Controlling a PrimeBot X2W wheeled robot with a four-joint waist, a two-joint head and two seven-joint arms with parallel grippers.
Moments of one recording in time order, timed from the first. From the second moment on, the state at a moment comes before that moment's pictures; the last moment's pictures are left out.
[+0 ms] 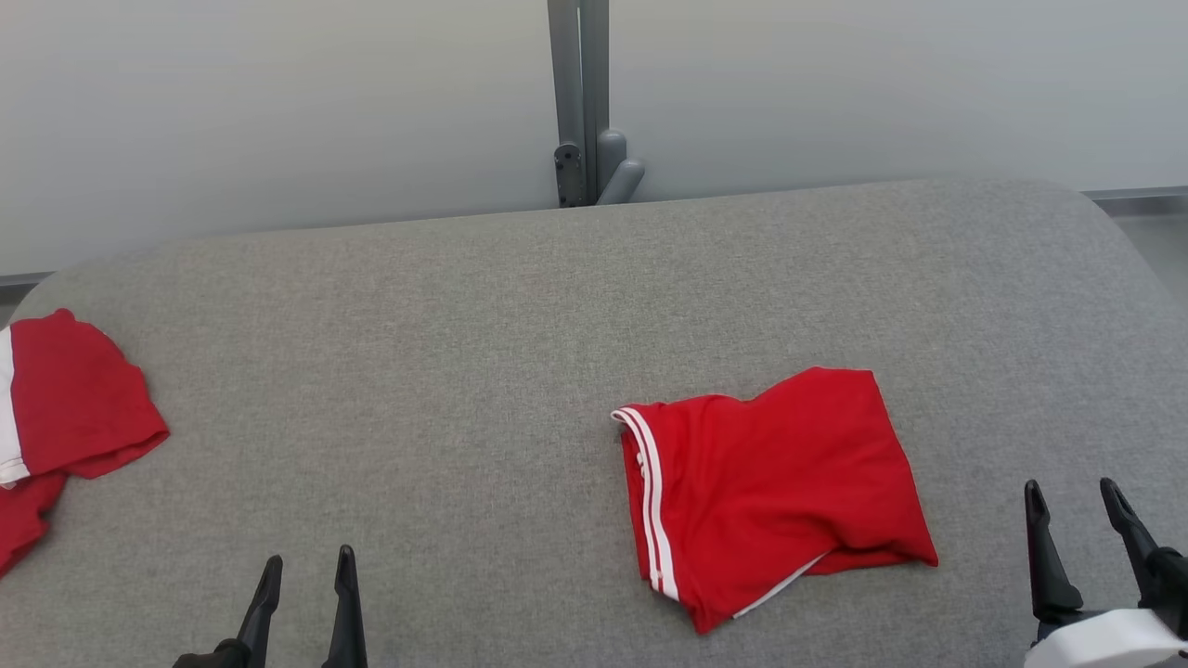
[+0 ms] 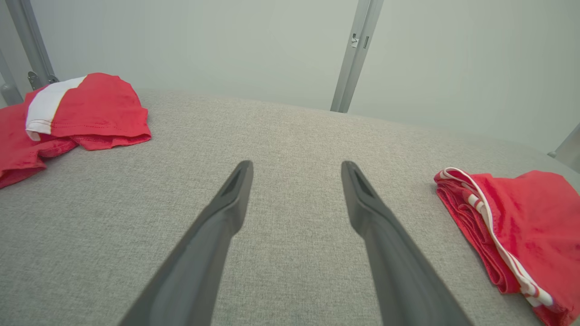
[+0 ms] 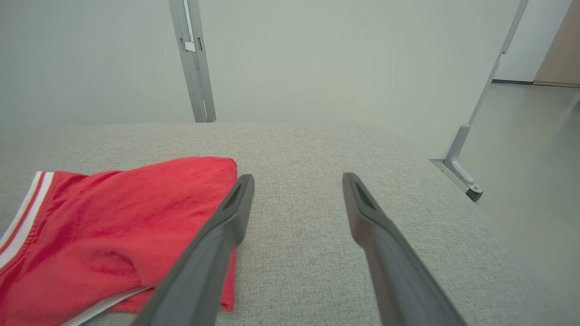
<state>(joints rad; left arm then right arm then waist) 0.18 0.05 -0.03 0.14 -0.28 -0.08 -0.26 0.12 -0.16 -0.15 0.16 0.13 0.13 -0.26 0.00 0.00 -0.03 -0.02</state>
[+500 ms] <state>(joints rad) 0.20 0.05 -0.01 0.13 -0.25 -0.11 -0.26 0.15 -0.15 -0.17 0.18 0.14 0.13 -0.26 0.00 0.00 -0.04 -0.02</state>
